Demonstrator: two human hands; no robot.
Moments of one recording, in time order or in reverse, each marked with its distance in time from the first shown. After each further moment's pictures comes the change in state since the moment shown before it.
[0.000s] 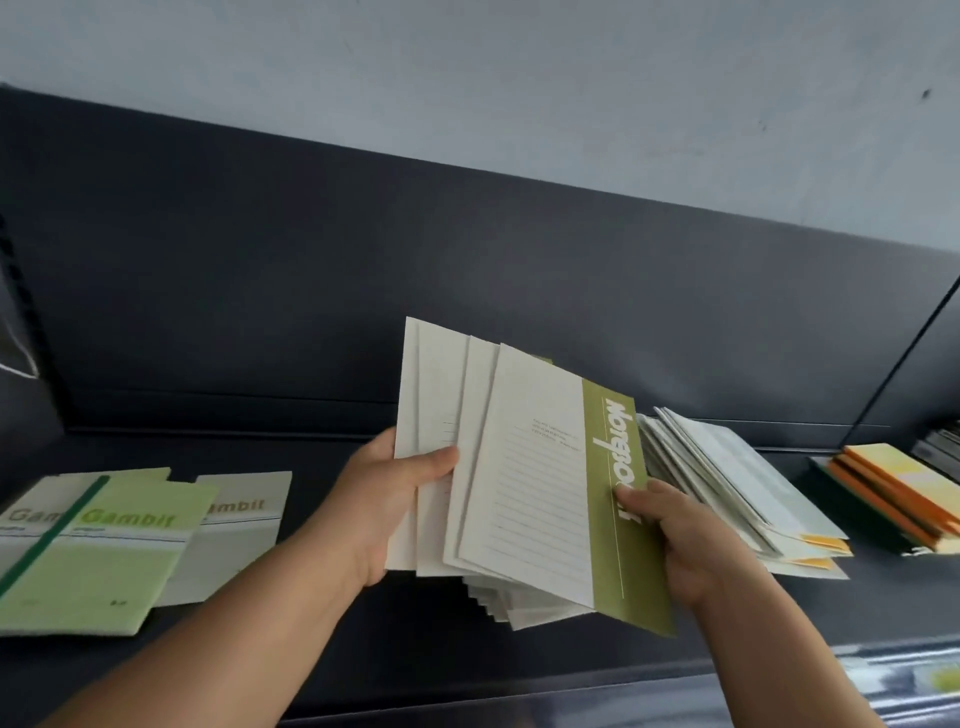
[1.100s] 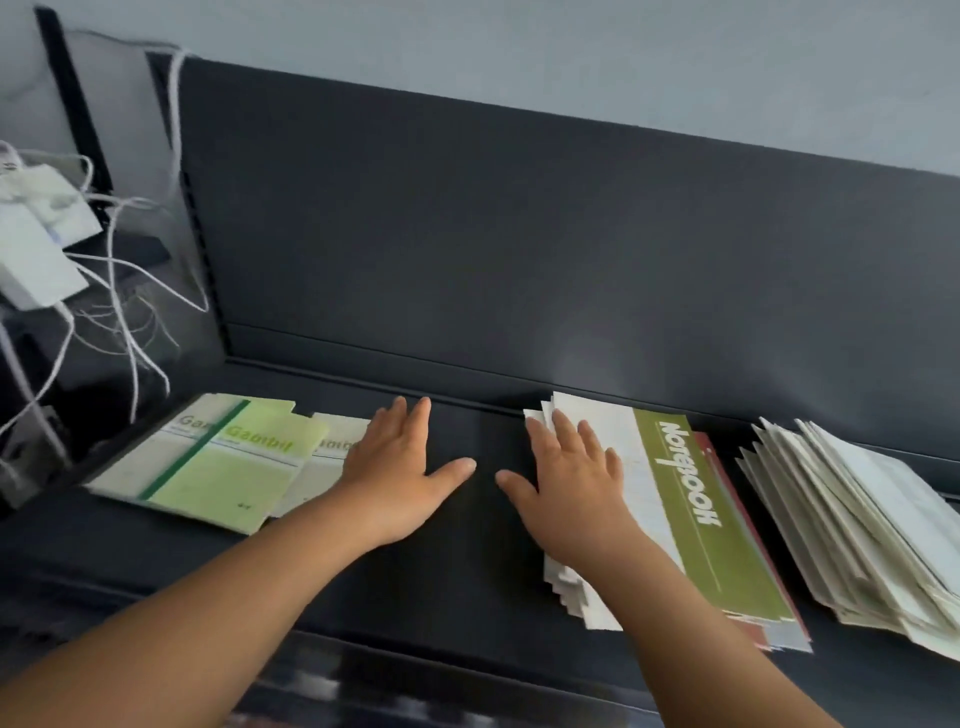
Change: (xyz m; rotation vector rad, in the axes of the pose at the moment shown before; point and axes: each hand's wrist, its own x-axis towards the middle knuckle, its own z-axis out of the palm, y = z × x) left_hand 0.016 -0.030 -0.059 1.249 0.238 0.060; right_hand 0.012 0.025 0.138 -1.498 -0.172 -0.612
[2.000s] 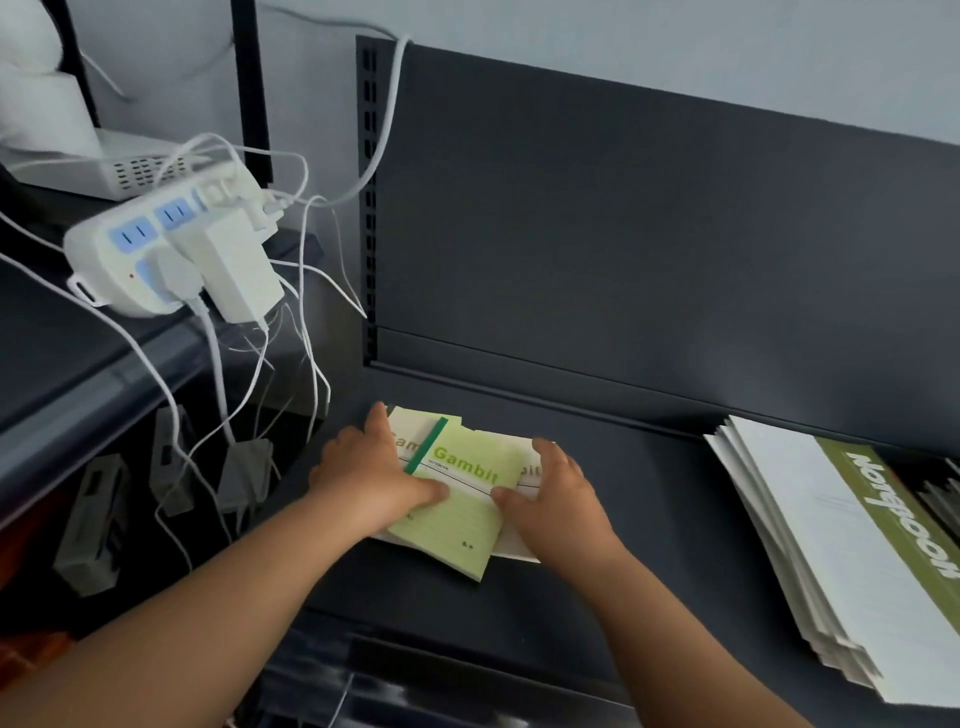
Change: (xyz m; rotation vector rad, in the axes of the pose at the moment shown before) left_hand 0.028 -0.206 -0.090 -0.056 -0.018 -0.329; right_hand 0.049 -0.199 0.076 0.507 -0.080 0.158
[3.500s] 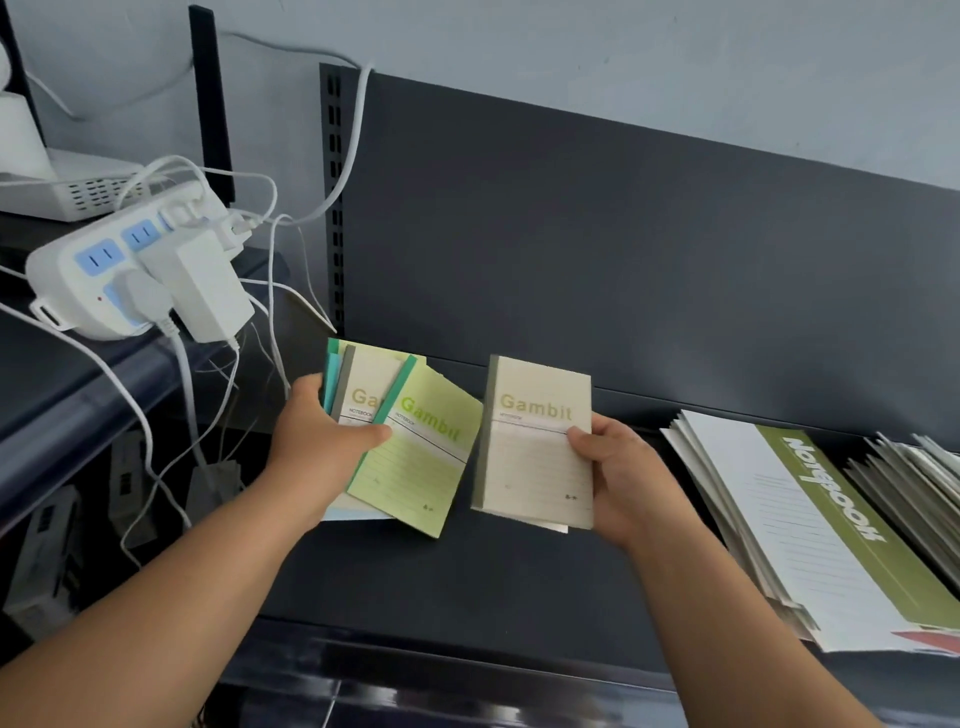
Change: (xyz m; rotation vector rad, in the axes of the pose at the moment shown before) left_hand -0.008 0.000 -0.031 -0.870 0.201 0.129; right_hand 0.010 0.025 -0.056 1.178 0.047 0.180
